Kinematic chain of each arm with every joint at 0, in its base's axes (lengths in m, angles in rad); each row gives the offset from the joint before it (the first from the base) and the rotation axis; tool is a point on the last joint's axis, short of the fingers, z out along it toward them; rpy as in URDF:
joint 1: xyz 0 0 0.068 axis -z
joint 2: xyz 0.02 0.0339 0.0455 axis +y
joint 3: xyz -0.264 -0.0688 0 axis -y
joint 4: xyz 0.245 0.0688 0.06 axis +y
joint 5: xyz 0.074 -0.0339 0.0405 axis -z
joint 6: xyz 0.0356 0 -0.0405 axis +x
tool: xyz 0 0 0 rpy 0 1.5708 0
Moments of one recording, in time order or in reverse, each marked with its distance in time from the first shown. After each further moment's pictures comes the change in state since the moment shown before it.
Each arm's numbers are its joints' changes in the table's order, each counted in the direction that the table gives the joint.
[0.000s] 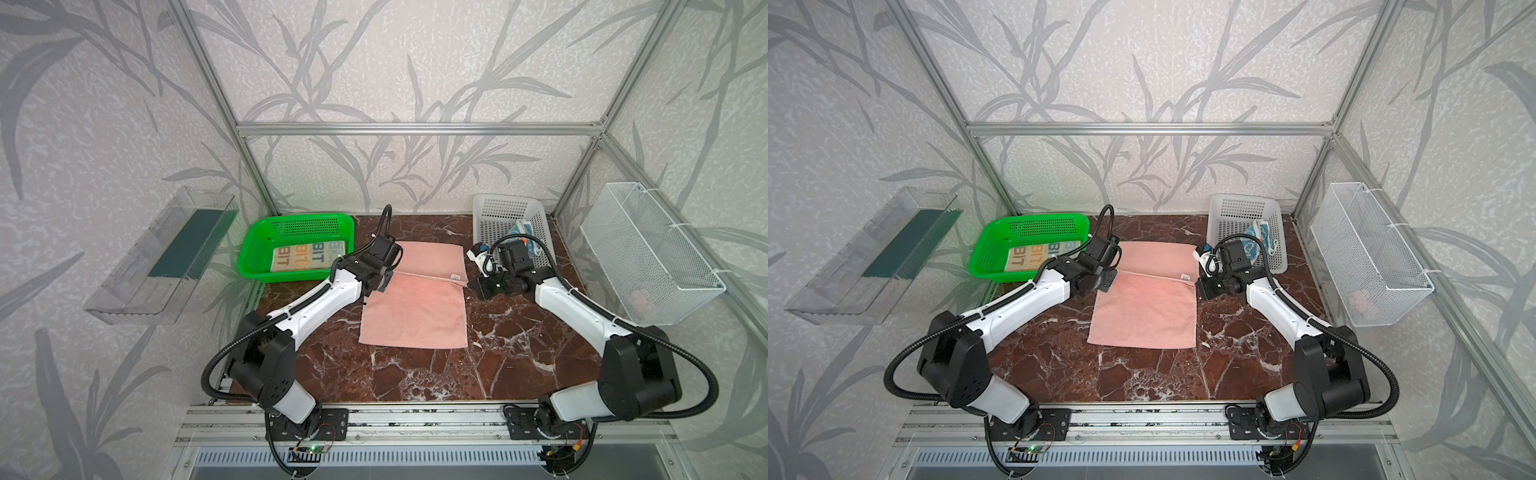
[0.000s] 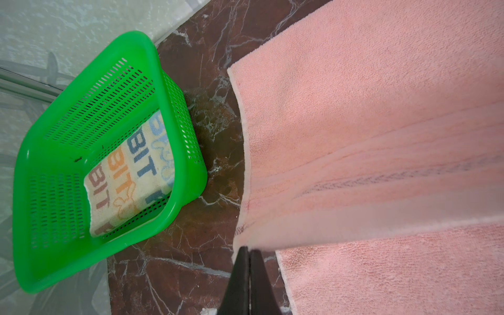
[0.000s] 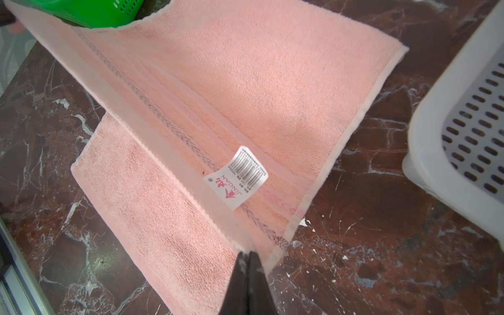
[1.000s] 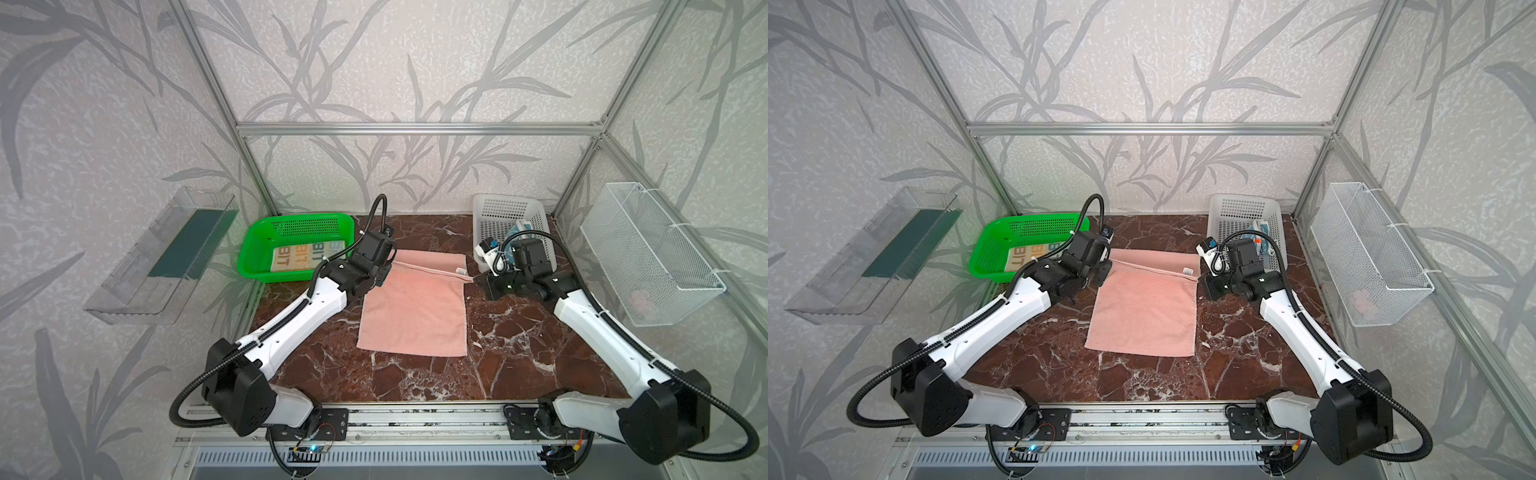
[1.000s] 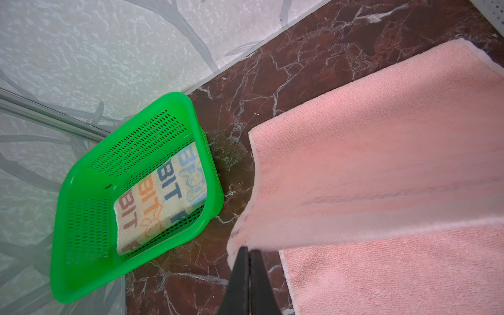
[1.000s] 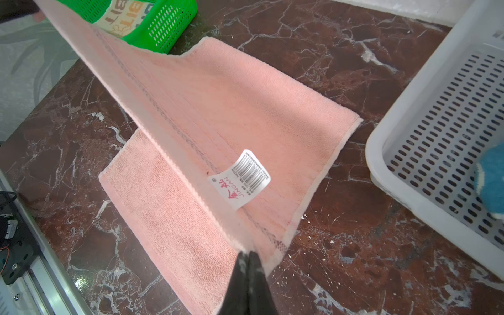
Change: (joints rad) left arm 0.018 -0.161 0.018 -0.008 0.005 0.048; right arm -0.017 -0.200 0.032 0.111 0.026 0.005
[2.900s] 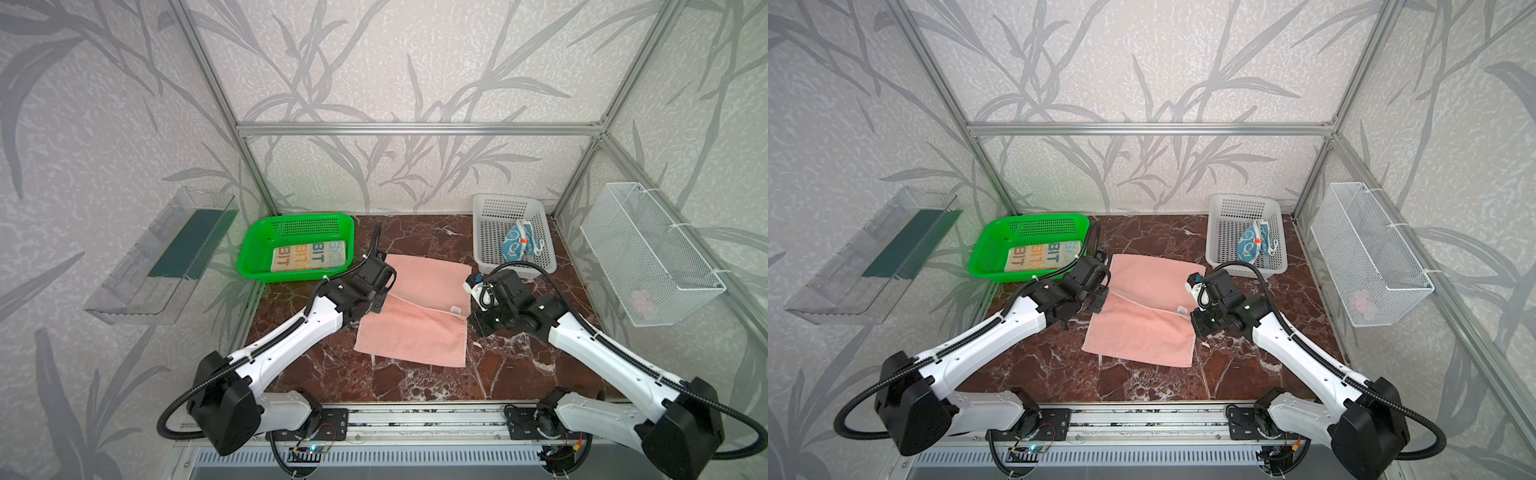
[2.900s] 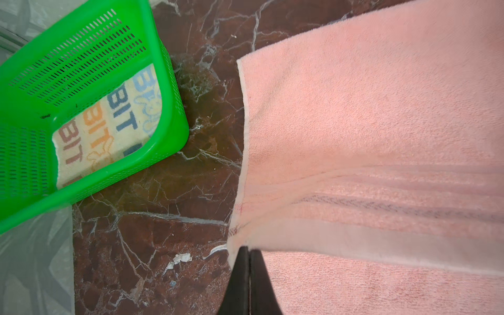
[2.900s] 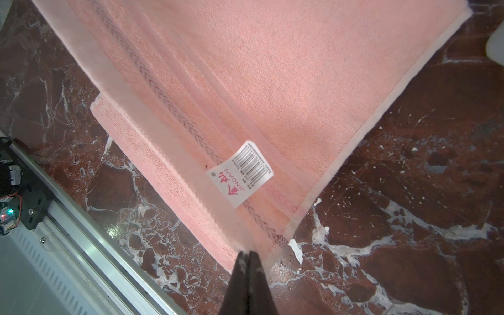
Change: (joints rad) left arm 0.064 -0.124 -0.180 0.098 0.034 -0.225; right arm -0.265 -0.107 -0.156 0.141 0.148 0.226
